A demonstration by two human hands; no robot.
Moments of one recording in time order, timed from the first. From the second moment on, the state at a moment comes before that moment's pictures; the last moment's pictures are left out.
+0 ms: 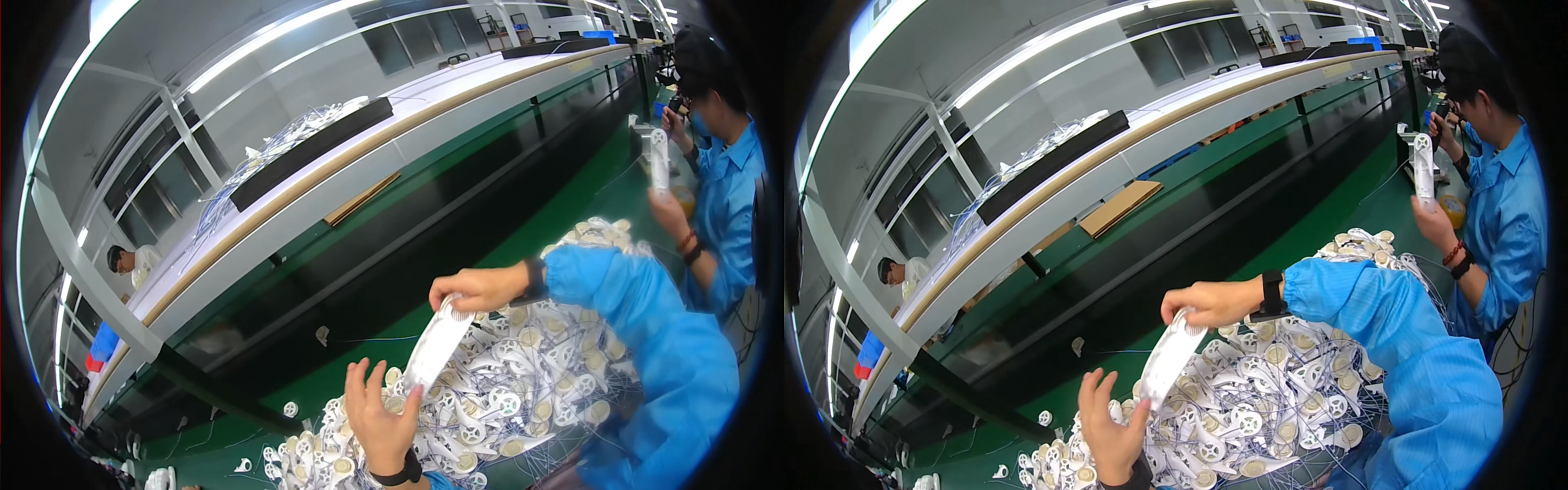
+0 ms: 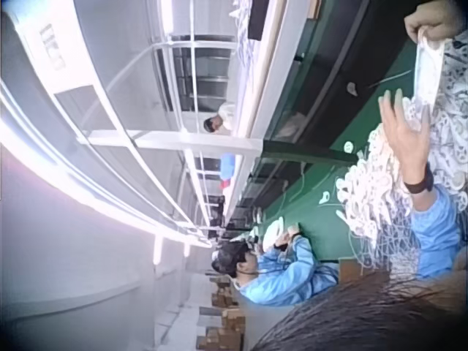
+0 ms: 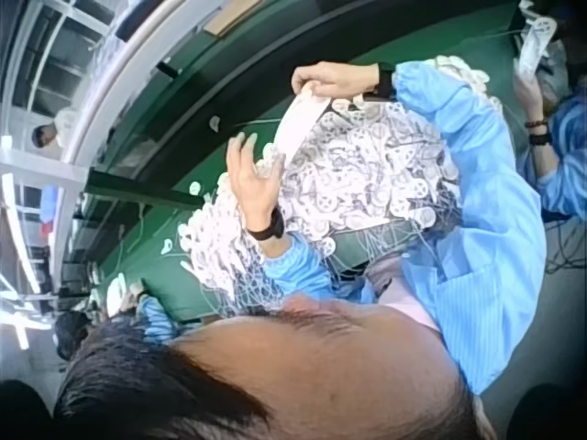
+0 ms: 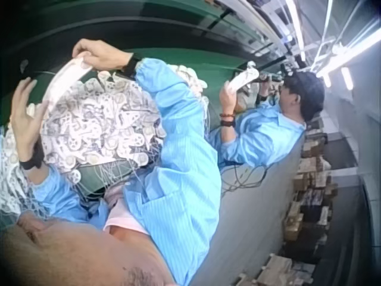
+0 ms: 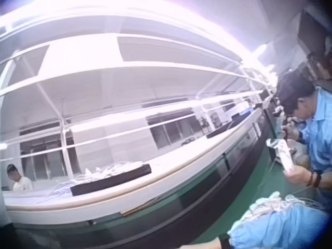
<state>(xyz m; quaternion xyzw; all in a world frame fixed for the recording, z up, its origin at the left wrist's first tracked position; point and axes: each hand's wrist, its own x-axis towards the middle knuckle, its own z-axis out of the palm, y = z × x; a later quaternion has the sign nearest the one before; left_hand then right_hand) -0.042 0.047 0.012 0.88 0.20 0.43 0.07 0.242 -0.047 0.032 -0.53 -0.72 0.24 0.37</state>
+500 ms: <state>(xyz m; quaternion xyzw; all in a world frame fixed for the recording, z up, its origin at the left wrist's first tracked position) -0.040 0.050 0.001 0.64 0.21 0.46 0.58 0.224 -0.013 0.040 -0.53 -0.63 0.36 0.44</state>
